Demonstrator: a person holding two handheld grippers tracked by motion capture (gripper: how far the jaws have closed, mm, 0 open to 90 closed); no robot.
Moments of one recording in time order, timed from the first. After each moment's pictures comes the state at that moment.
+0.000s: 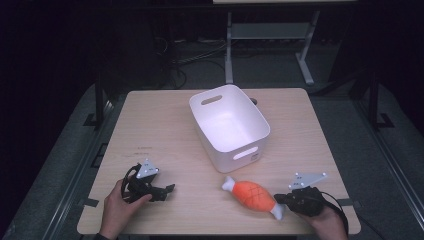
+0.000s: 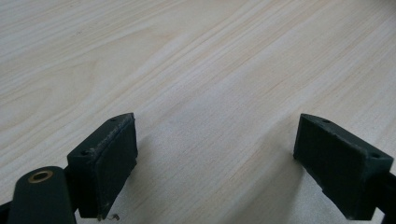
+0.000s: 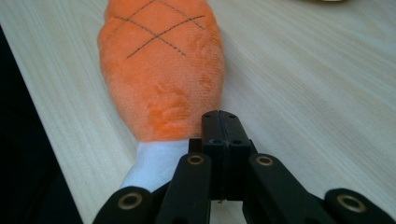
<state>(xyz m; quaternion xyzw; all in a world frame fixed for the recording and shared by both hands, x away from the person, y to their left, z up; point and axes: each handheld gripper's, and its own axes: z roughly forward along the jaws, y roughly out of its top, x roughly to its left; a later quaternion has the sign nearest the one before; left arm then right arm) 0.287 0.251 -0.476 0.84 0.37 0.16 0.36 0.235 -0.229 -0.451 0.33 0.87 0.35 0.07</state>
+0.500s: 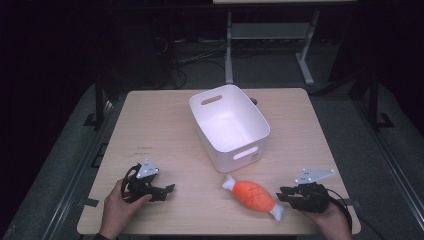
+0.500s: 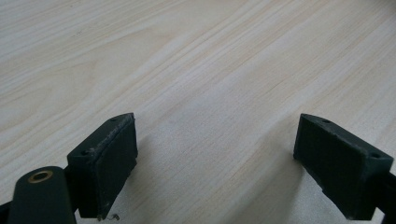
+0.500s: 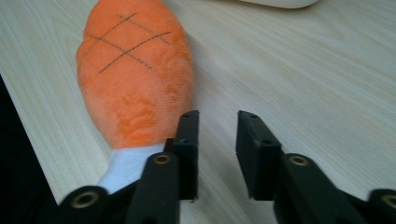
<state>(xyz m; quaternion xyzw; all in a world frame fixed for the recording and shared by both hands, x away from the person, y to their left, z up) 0.287 0.251 -0.476 0.84 0.37 0.16 0.36 0.242 -0.243 -0.448 0.37 0.85 0.37 0.07</state>
